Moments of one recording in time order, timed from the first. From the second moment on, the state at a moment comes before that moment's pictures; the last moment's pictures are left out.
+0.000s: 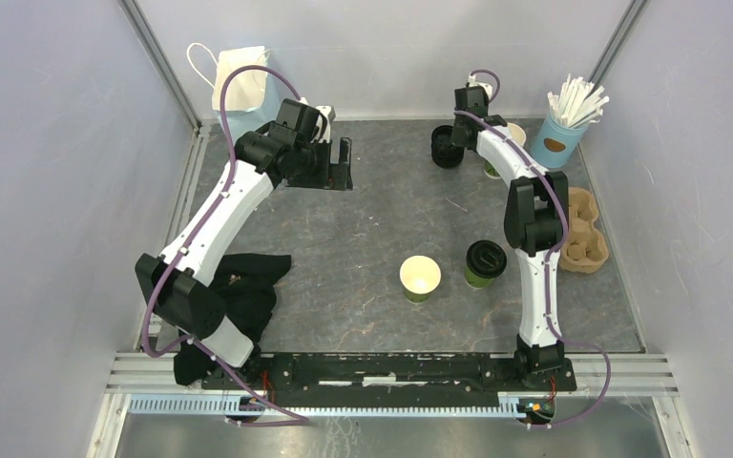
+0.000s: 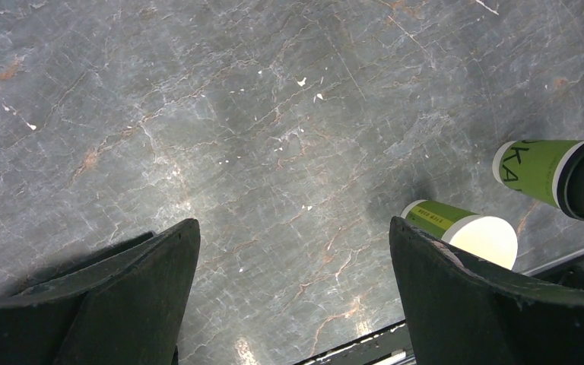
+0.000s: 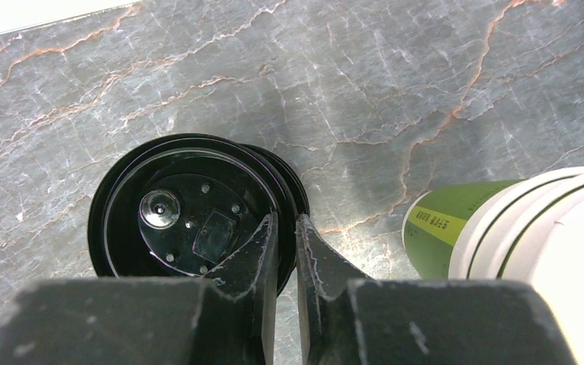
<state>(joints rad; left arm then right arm) -0.45 1.60 1.69 -0.97 0.06 -0.29 0.21 2.33 2.04 -0.46 0.34 0.30</state>
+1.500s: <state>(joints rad) -0.45 1.60 1.69 -0.97 0.09 -0.29 0.24 2.27 2.01 -0.38 0.05 0.00</state>
